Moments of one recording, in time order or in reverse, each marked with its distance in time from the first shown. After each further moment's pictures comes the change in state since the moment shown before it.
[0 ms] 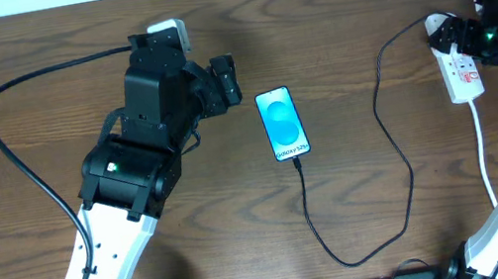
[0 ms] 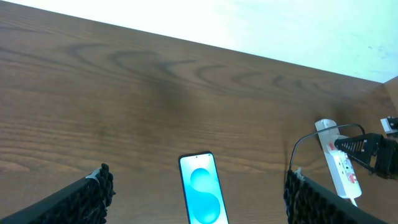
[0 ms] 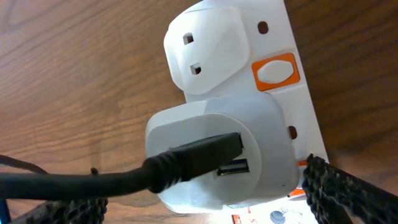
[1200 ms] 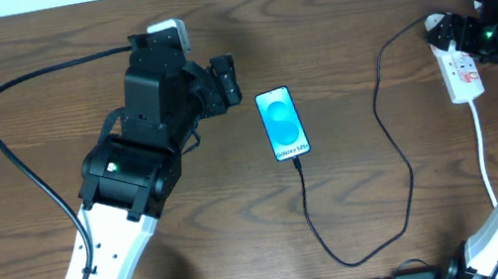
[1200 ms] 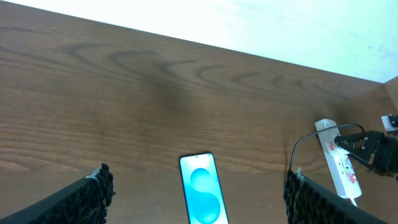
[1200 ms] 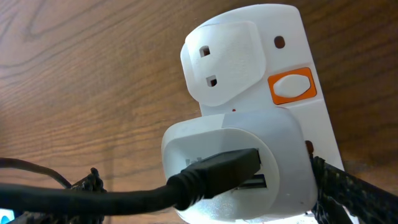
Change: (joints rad) left arm 0.000 0.000 0.000 0.000 0.000 0.000; right arm 0.000 0.000 -0.006 0.039 -0.042 0.015
